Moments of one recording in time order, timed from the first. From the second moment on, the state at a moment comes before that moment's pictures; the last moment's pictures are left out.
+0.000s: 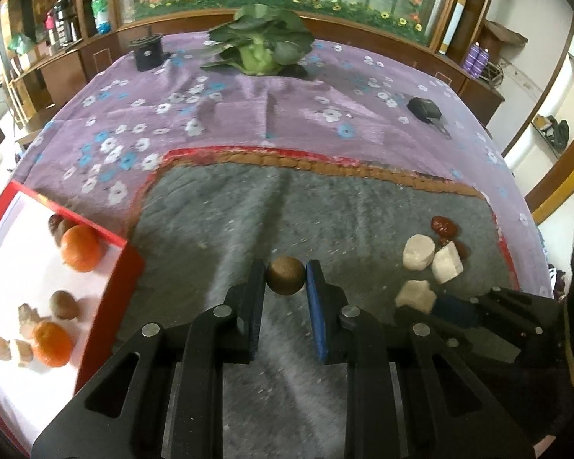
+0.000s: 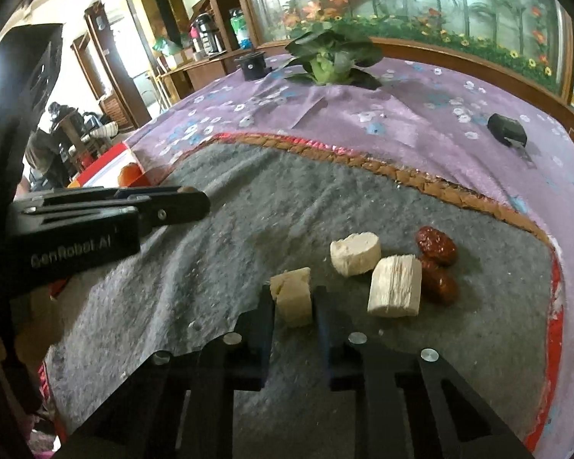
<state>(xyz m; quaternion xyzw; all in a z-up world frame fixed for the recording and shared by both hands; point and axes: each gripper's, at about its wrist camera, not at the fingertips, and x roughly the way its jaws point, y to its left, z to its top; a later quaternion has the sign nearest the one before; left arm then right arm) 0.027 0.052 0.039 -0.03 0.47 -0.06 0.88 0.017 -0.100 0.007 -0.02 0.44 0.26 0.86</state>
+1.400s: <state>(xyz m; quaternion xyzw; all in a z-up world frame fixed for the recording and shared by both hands) -0.029 0.233 0.056 -0.08 0.45 0.12 0.88 0.001 0.099 0.045 -0.09 0.41 0.44 0.79</state>
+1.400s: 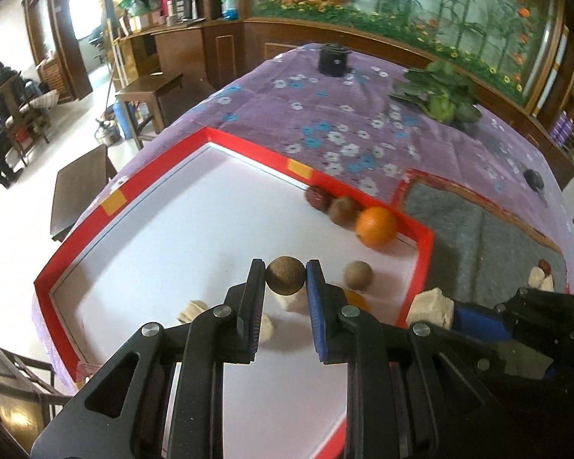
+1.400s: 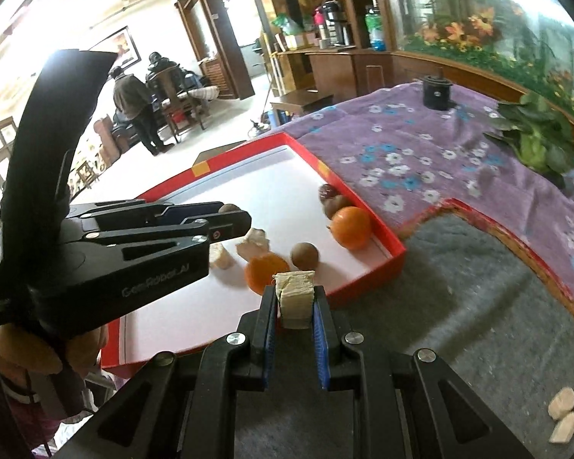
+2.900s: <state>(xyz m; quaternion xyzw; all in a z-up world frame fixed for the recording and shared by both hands) -0.019 0.171 0.059 -0.07 0.45 0.11 0.88 -0.011 0.013 0.051 -0.03 0.41 0.36 0.84</state>
